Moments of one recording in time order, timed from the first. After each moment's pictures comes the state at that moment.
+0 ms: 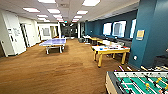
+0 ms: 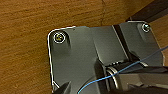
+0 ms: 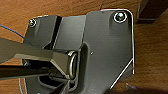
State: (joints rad) left arm 1.53 2.95 -2.67 0.08 -0.08 -0.04; right arm -1.59 2.93 -2.63 -0.17 0.08 0.00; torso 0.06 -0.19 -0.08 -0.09
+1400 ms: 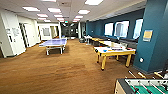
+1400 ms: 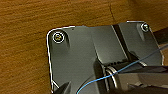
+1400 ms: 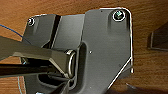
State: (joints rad) left arm 1.53 2.95 -2.67 0.08 -0.08 -0.04; right arm -1.59 2.93 -2.64 -0.17 0.08 0.00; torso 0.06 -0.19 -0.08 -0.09
